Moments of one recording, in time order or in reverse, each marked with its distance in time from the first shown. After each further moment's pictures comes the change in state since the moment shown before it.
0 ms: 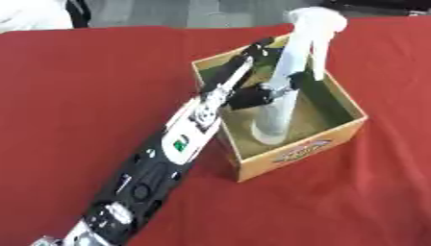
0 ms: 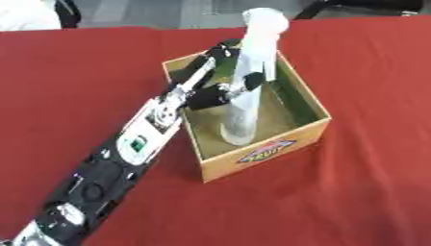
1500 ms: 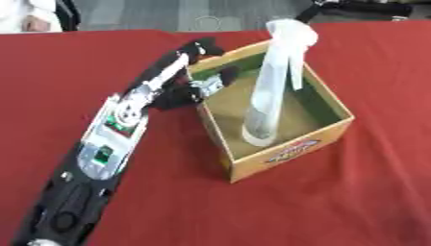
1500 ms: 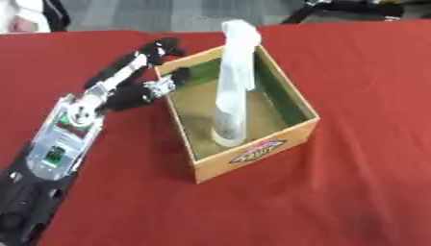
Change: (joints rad) left arm 0.247 0.199 0.126 -0.426 0.096 0.101 -0.201; right arm 0.054 0.003 -0.012 0.000 0.028 -0.016 -0.009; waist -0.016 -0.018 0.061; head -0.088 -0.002
